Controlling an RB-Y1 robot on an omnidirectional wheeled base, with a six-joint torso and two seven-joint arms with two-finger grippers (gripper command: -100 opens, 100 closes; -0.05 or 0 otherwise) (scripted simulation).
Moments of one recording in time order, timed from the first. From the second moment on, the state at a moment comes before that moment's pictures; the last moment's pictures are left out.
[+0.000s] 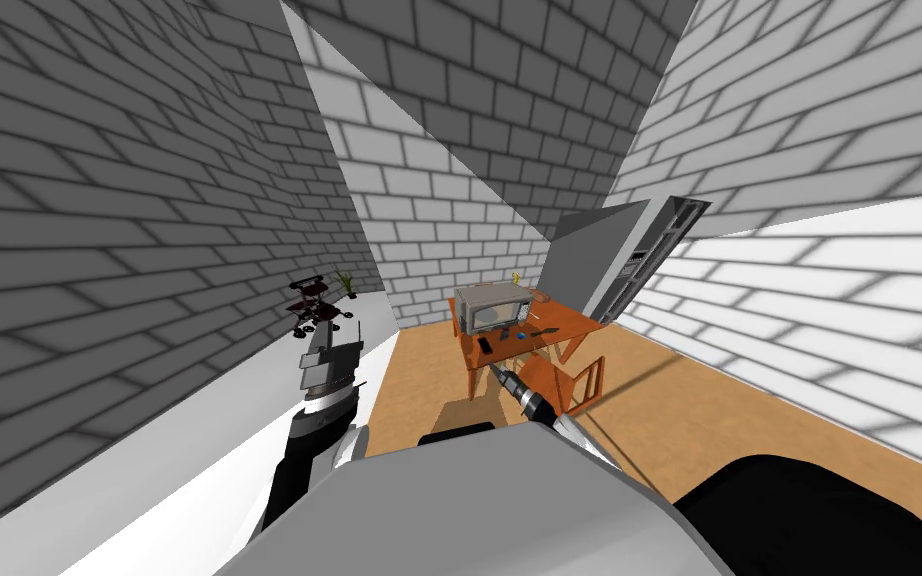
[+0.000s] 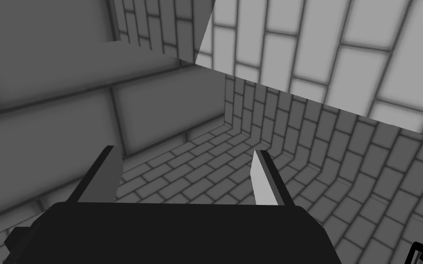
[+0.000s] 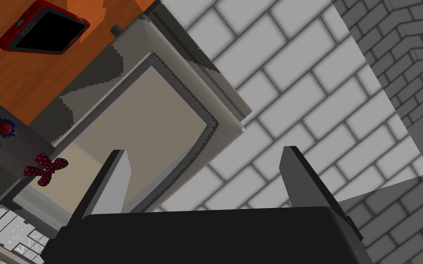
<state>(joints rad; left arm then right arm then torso) 0.53 -0.01 0.01 -2.27 -0.04 -0.64 0.04 0.48 -0.41 0.16 -1.63 0.63 -0.45 -0.03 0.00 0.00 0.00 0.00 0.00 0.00</state>
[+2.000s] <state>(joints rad) 0.53 -0.01 0.01 -2.27 -0.04 -0.64 0.04 0.46 -0.68 0.32 -1.07 1.14 -0.37 0.10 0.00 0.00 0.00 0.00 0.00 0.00</state>
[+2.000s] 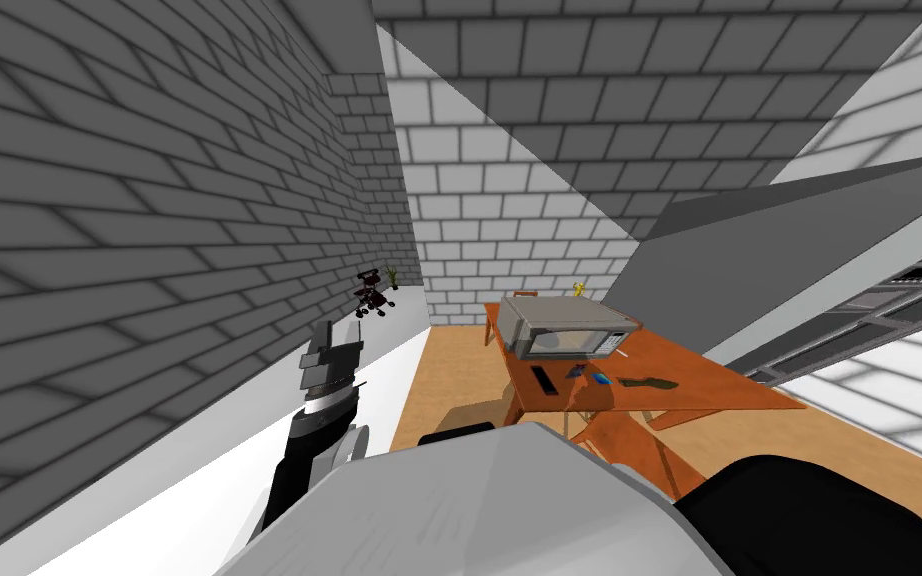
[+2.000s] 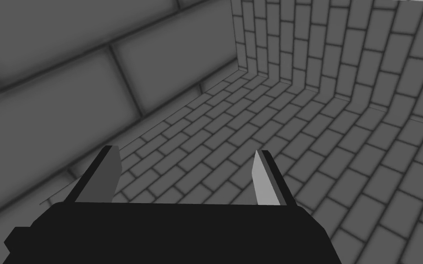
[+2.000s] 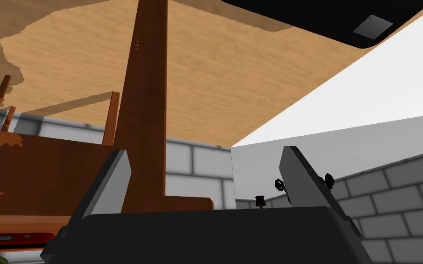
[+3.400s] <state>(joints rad) 0.53 -0.01 0.01 -2.27 -0.04 -0.64 0.04 0.50 -0.83 0.40 -0.77 1.38 -0.33 0.21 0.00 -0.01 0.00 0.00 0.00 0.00</state>
